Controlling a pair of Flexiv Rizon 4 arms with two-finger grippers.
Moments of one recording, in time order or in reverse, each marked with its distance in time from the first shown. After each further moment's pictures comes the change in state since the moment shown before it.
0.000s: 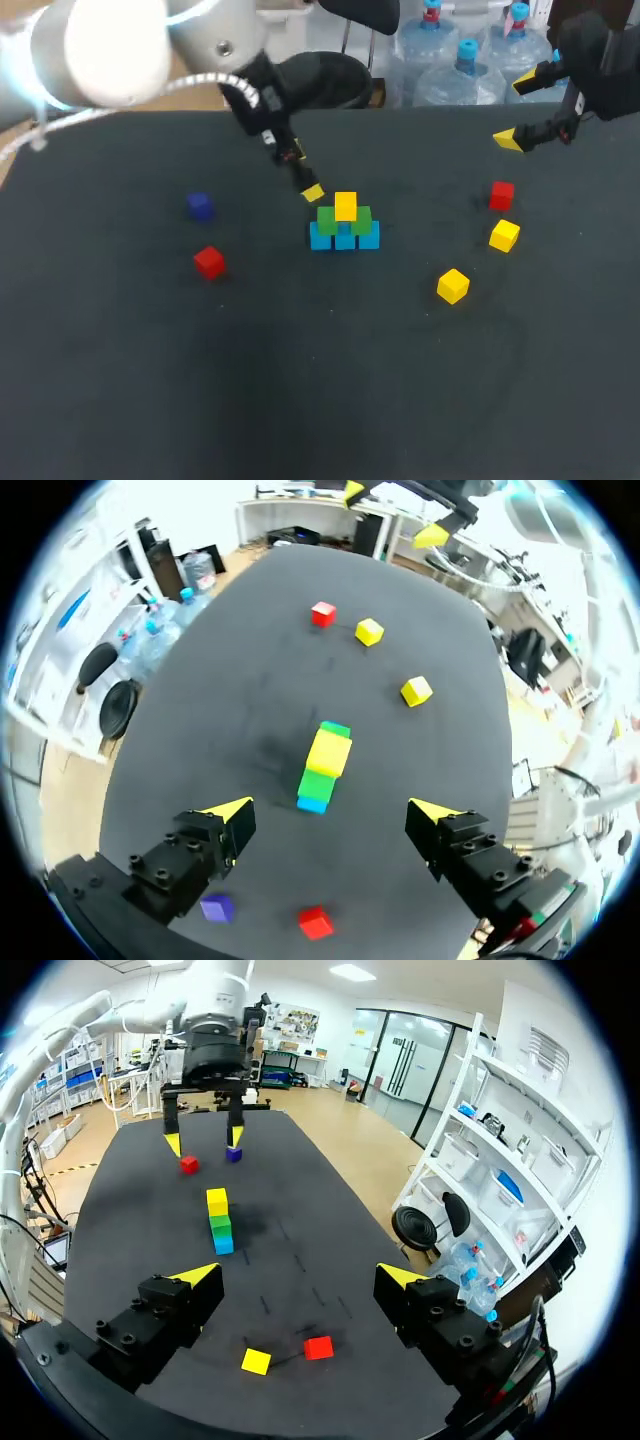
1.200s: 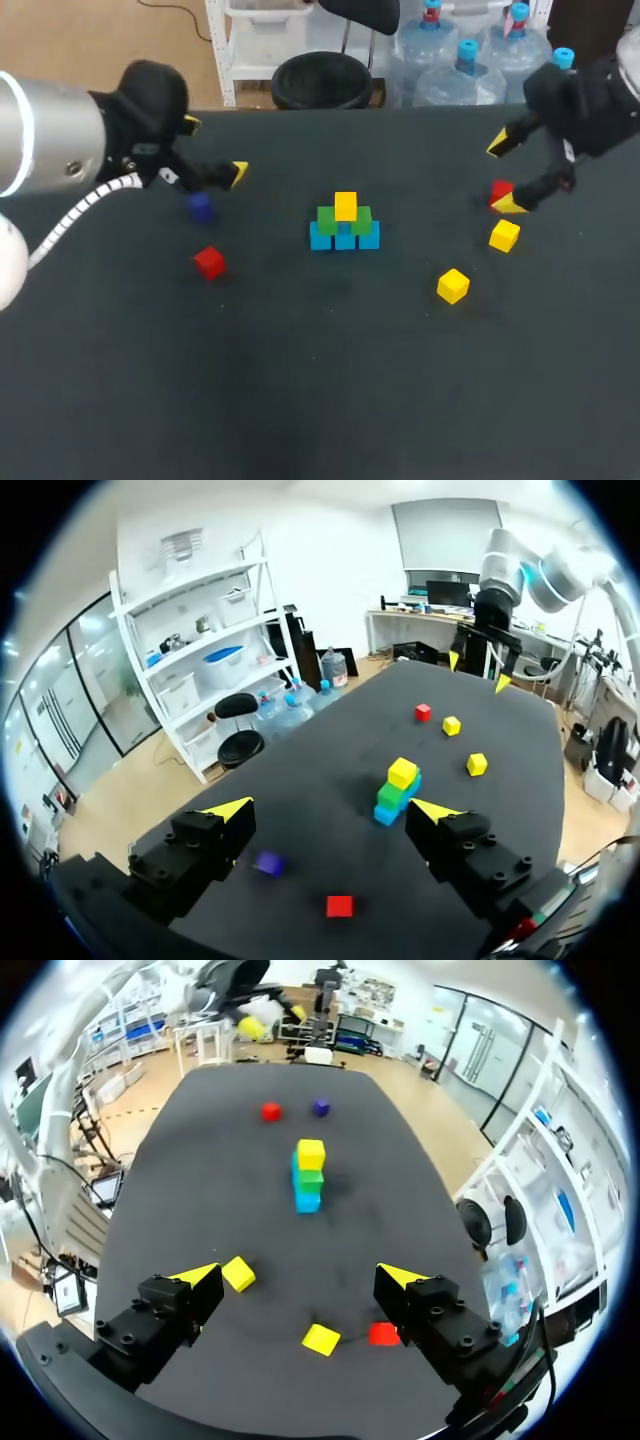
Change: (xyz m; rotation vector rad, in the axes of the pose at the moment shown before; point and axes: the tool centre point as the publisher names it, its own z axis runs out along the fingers) left arm 0.065 -0.004 -0.106 -0.511 -0.518 -0.206; right arm 0.034 0.077 0.011 -0.271 0.182 -0.205
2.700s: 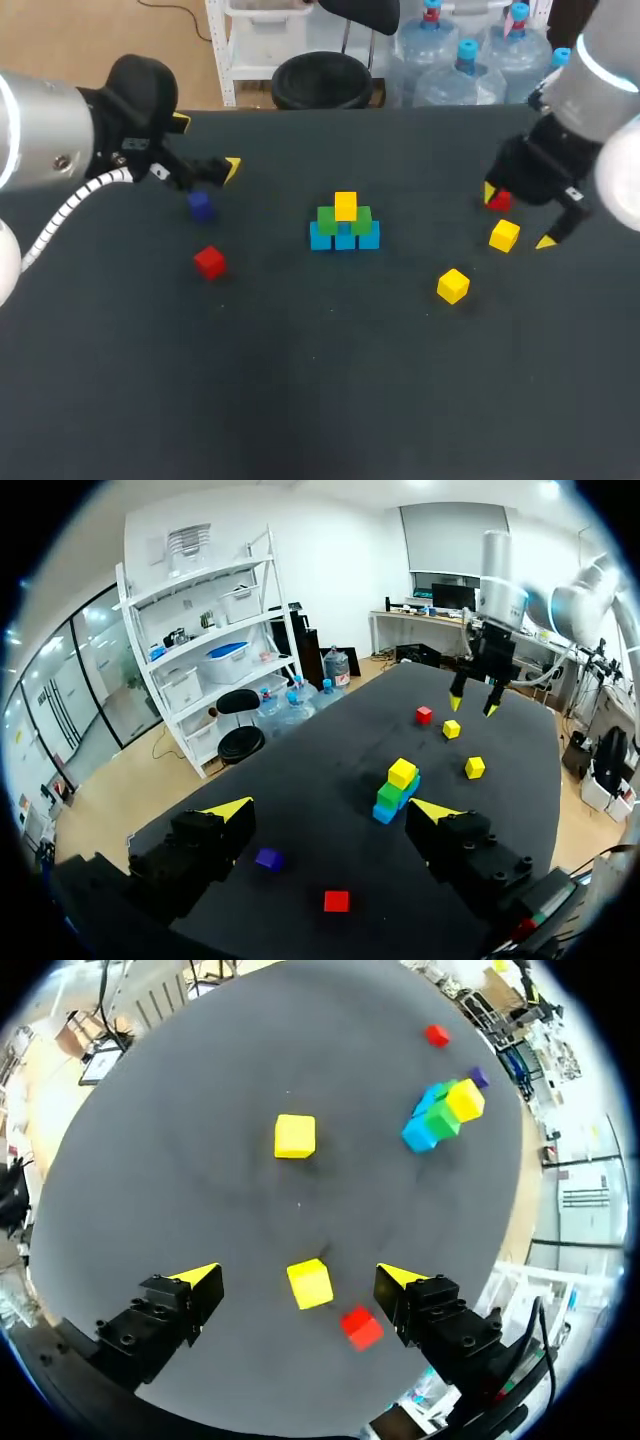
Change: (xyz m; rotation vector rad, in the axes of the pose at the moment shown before) left arm 0.000 0.001 -0.007 0.006 0.010 -0.034; right arm 0.079 -0.003 0.040 -0.204 0.419 -0.750
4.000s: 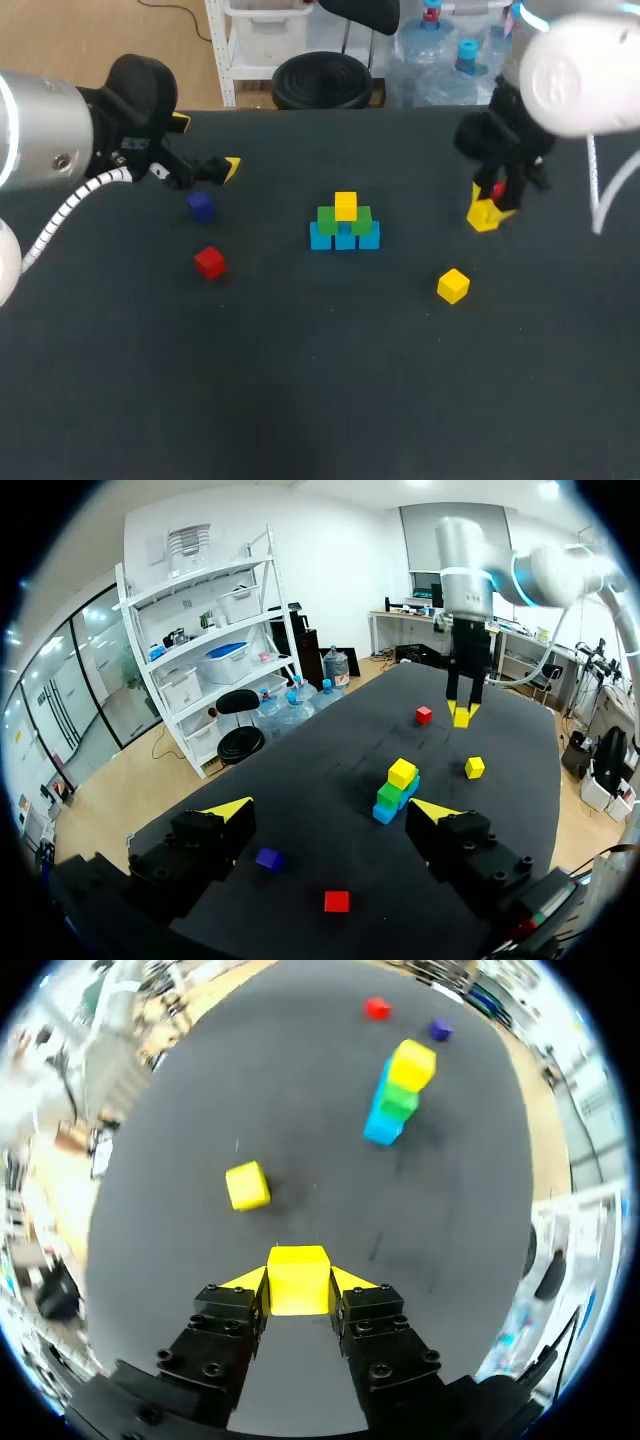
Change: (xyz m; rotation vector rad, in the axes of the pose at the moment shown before) left arm 0.000 0.001 0.000 0.002 0.000 0.000; right arm -0.026 -0.034 -0.013 -0.177 -0.100 0.382
